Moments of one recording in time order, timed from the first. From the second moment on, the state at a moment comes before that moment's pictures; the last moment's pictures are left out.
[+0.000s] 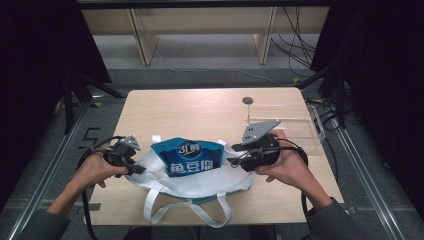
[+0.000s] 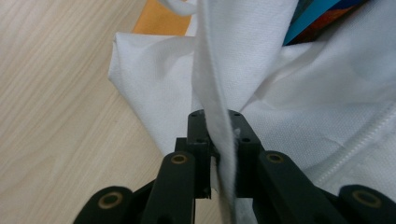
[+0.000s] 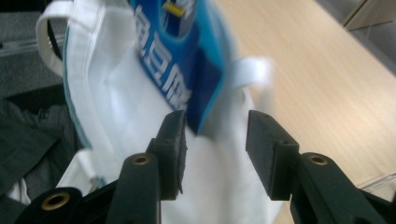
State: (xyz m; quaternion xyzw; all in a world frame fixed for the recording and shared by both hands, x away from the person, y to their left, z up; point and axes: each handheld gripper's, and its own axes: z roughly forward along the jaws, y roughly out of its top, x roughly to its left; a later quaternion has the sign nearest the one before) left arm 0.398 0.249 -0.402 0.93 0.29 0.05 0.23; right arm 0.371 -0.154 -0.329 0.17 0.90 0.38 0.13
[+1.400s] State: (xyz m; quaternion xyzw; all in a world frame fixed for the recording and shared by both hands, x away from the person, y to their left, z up) left arm 0.434 0.246 -0.483 0.91 0.34 0.03 0.24; right arm 0.446 -0.152 -0.479 0.30 0.92 0.25 0.09
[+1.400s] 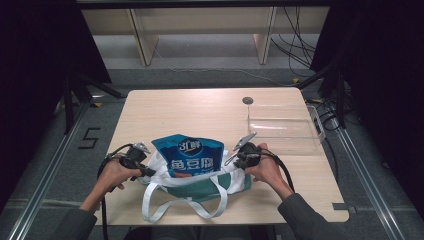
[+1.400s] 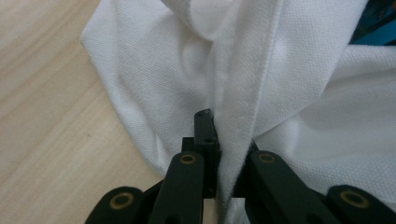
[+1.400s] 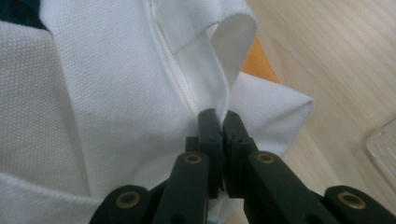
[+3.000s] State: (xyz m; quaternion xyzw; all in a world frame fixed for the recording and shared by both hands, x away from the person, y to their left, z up) left arm 0.474 0.225 -0.464 0.89 0.34 0.03 0.29; right arm 0.388 -0.114 -0.442 0.11 0.95 0.30 0.07
